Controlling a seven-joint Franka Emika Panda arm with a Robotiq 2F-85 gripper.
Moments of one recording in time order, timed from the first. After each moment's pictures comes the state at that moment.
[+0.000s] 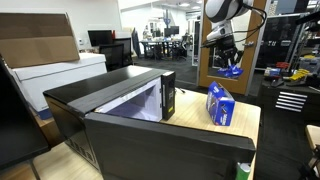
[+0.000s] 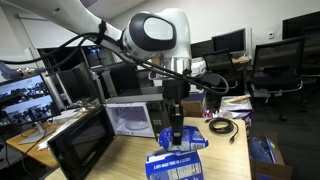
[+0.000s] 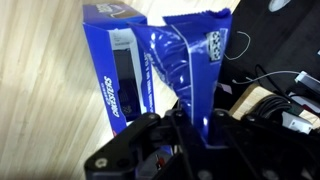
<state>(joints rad) -0.38 0.37 -0.22 -1.82 -0.08 1.88 -2.59</state>
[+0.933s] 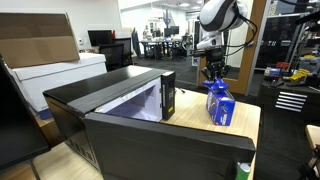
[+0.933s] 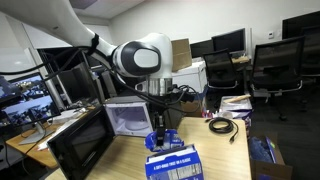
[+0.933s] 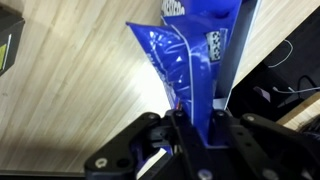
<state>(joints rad) -0.59 0.37 0.13 -1.96 -0.05 2.06 -2.60</state>
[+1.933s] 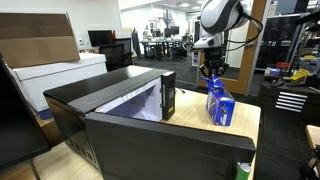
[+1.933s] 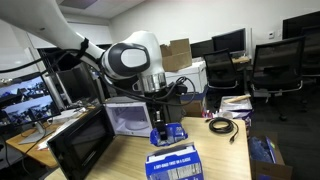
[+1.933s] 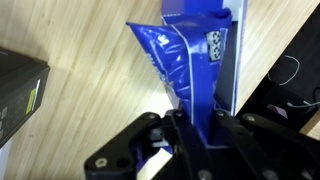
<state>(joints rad) -0.32 0.29 -0.12 -2.06 -0.06 2.25 -2.44</state>
